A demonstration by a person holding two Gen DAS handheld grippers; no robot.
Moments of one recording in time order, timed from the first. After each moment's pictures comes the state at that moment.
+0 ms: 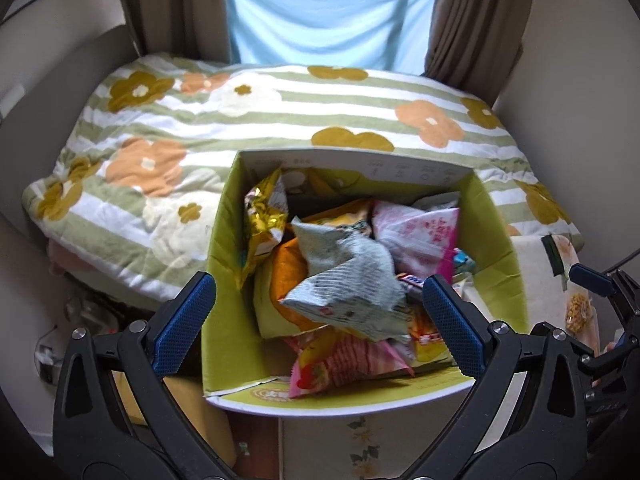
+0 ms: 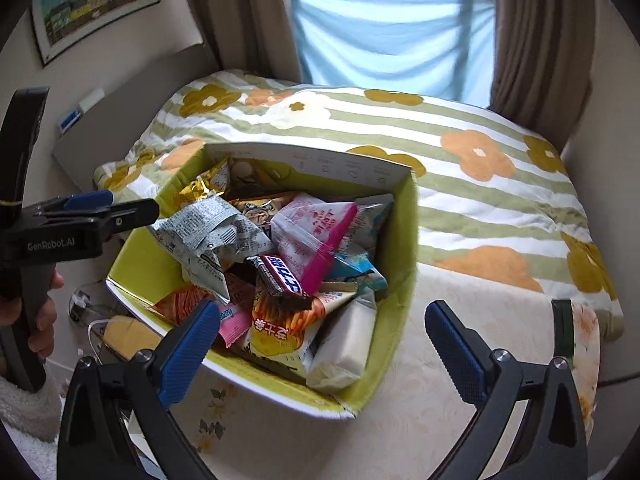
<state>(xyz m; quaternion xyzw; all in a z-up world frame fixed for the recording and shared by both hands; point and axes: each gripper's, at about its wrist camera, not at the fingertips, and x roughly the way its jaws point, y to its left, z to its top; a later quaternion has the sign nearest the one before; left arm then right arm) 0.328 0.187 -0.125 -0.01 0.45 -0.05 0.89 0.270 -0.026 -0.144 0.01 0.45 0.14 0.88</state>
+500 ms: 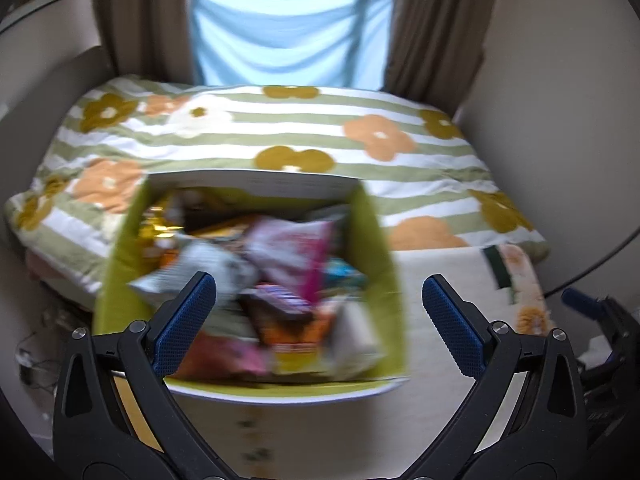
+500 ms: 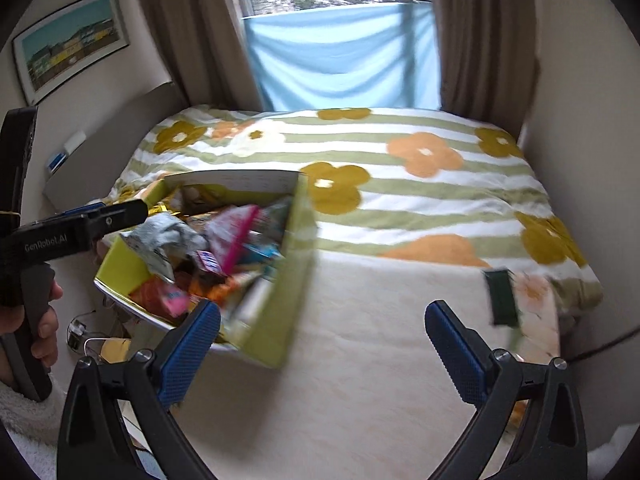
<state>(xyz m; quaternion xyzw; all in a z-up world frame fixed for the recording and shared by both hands) 0.297 0.049 -0.102 -0.02 0.43 -0.10 0.90 0.216 -0.156 -0.126 0.05 0.42 0.10 0.90</state>
